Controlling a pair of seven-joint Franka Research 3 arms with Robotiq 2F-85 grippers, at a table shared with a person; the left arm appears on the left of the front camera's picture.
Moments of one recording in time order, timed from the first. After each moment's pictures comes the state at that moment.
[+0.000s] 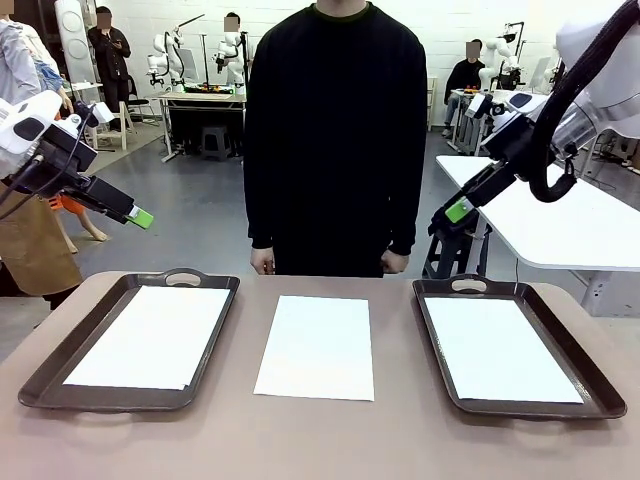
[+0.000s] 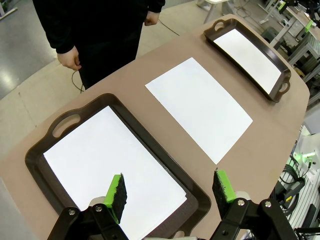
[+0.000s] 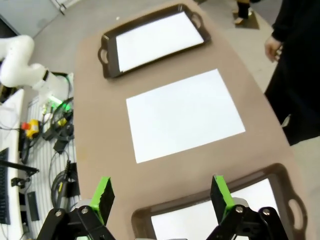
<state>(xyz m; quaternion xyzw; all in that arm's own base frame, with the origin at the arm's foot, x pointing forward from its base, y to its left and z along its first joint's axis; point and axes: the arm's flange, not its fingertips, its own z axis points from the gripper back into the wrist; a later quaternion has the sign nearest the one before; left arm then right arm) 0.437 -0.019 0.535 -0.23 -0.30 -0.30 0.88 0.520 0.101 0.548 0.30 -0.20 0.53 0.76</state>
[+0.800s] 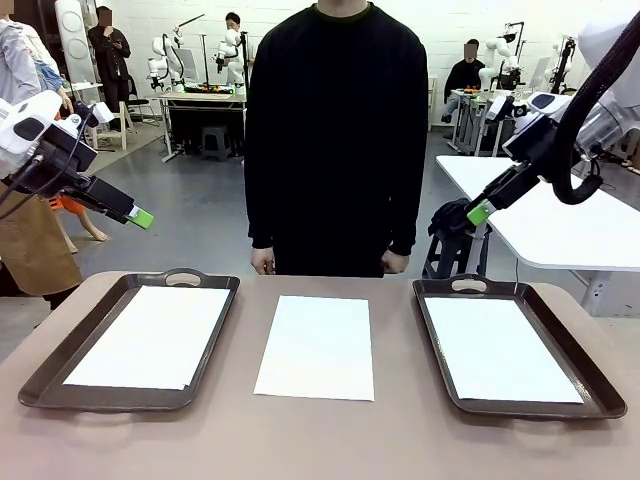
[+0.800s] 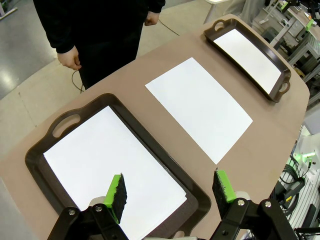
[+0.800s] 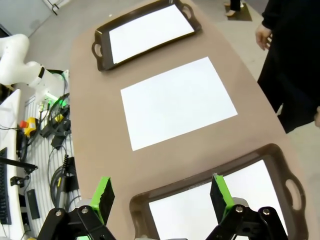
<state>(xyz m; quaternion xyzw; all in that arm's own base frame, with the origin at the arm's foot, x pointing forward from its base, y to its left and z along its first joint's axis) 0.437 -0.019 0.535 -0.23 -0.30 -0.30 0.88 0.516 0.071 0.548 0.29 -0.20 0.52 0.78</state>
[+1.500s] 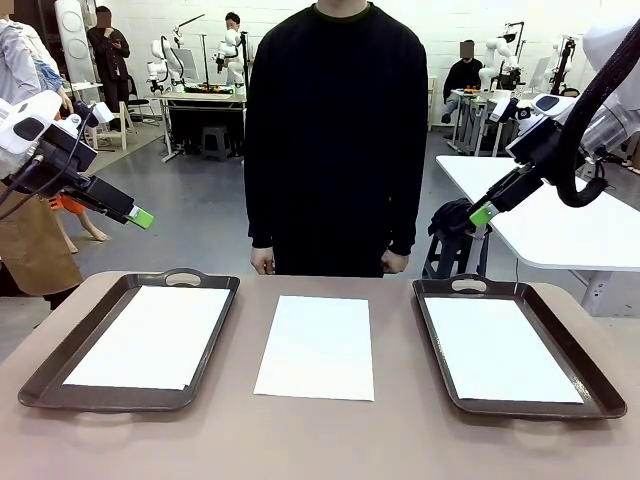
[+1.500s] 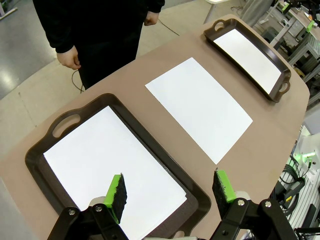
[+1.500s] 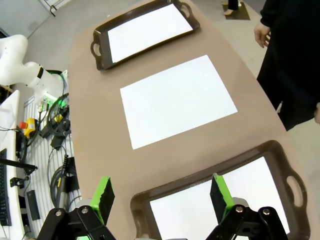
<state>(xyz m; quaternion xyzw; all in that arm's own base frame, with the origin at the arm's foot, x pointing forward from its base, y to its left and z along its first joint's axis) 0.437 -0.019 0.535 -0.23 -0.30 -0.30 0.88 0.510 0.068 0.548 0.29 -0.20 0.51 0.78</state>
